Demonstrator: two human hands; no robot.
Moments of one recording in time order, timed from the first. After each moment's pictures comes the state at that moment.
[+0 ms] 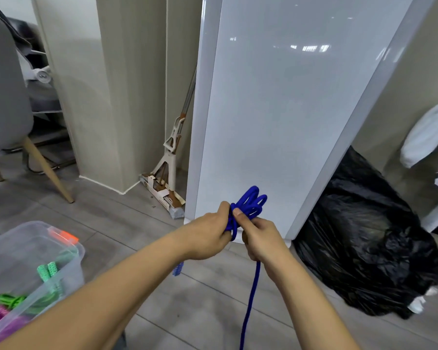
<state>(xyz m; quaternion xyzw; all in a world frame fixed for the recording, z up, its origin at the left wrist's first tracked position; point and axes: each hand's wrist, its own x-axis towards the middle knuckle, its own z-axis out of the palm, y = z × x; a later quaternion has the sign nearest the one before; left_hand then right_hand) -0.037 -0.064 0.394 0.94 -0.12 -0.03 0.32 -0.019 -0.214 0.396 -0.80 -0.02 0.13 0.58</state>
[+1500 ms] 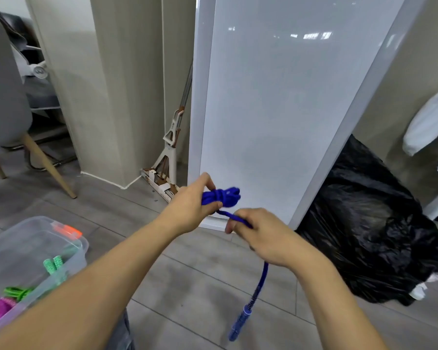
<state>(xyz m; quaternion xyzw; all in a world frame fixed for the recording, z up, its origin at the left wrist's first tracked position) -0.015 -0.029 0.384 0.91 -0.02 0.09 0.40 -0.026 -0.236 0.424 -0.91 -0.27 0.11 0.29</state>
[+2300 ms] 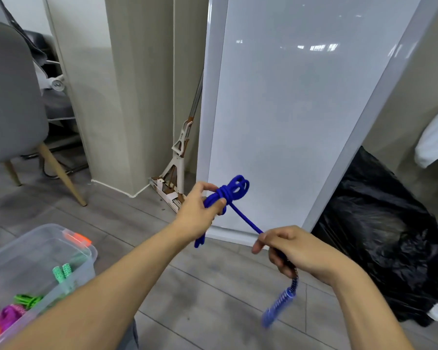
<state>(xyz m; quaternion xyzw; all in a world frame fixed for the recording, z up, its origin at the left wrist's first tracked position) -0.023 -0.039 0.387 0.79 0.08 0.09 0.61 -0.023 -0.271 0.424 -0.83 -0.14 0.30 0.45</state>
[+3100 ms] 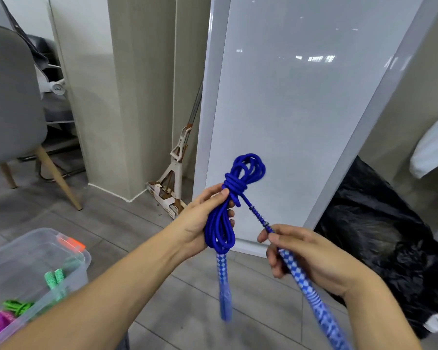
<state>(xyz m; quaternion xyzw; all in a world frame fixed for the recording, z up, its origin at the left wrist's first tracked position) -0.027 -0.052 0.413 0.43 0.02 -0.04 0.90 -0.025 -0.283 0.446 -0.70 -0.14 0.31 0.64</state>
